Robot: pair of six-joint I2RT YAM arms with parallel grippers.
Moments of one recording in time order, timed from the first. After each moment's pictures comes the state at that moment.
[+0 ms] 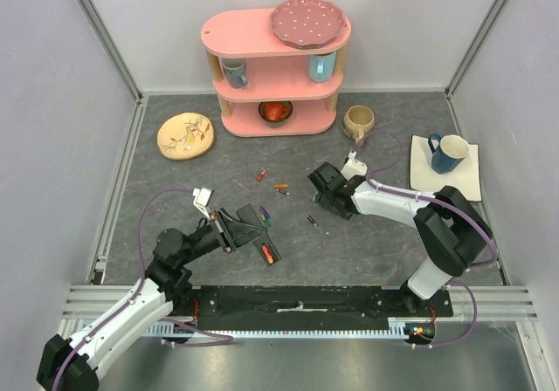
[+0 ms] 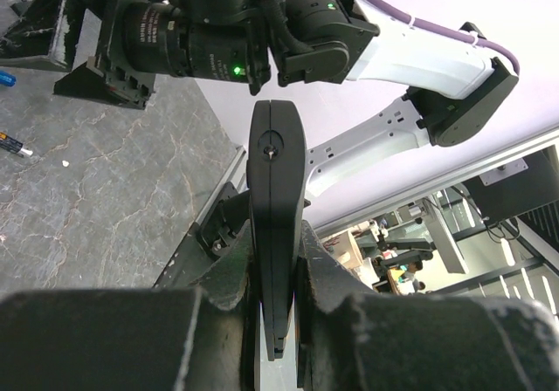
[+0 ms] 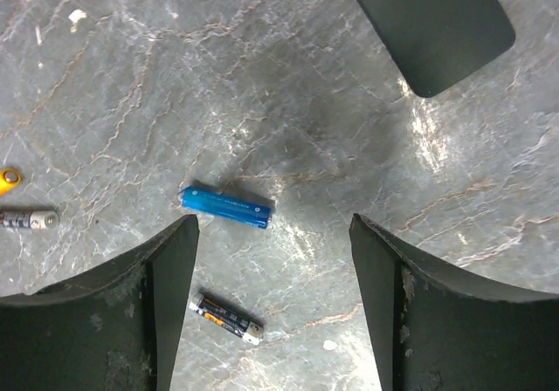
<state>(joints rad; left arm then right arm) -0.60 0.42 0.05 0.57 0.51 -1.19 0.72 1.64 0.92 -0.43 0.46 1.18</state>
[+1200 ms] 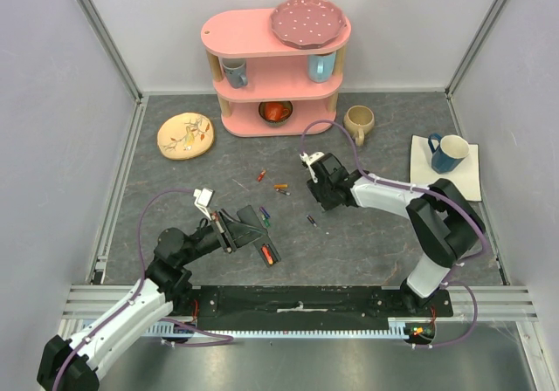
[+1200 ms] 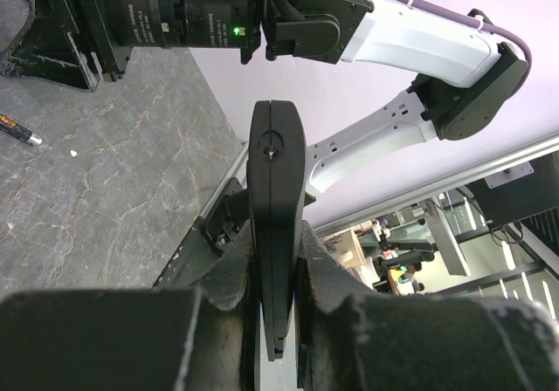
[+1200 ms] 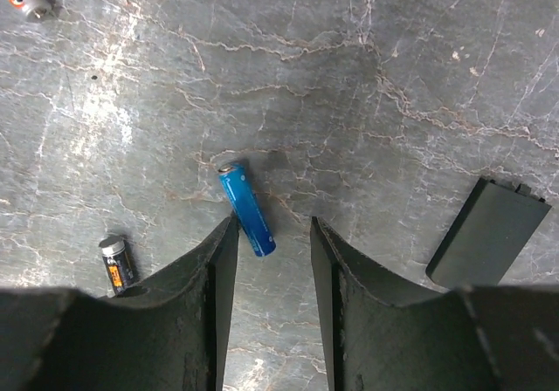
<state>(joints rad) -0.60 0.41 0.05 0.53 0.51 -1.19 0.67 1.70 0.96 -0.30 0.15 0.07</state>
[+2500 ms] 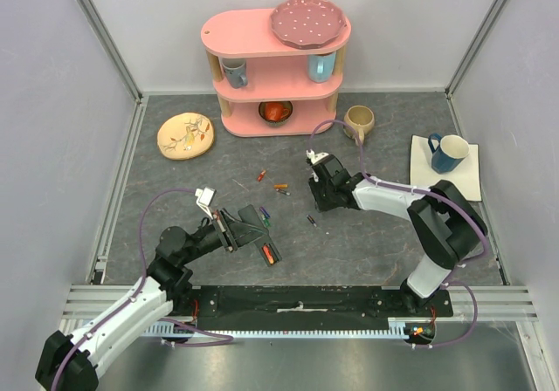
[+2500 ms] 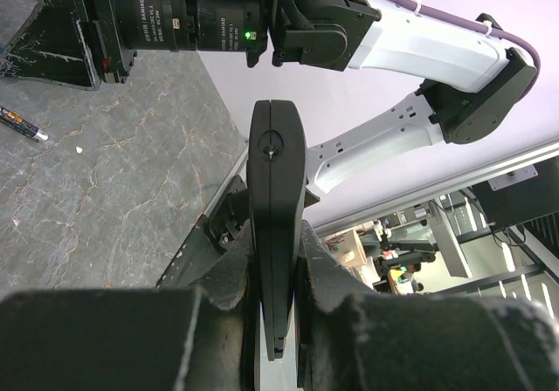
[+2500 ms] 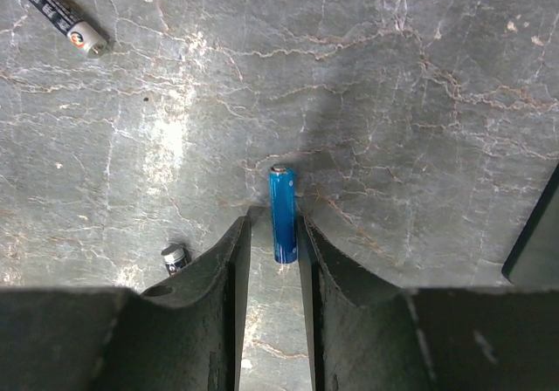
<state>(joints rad) -0.60 0.46 0.05 0.55 0.51 -1.19 0.66 1.69 0.92 -0.23 0.07 0.27</state>
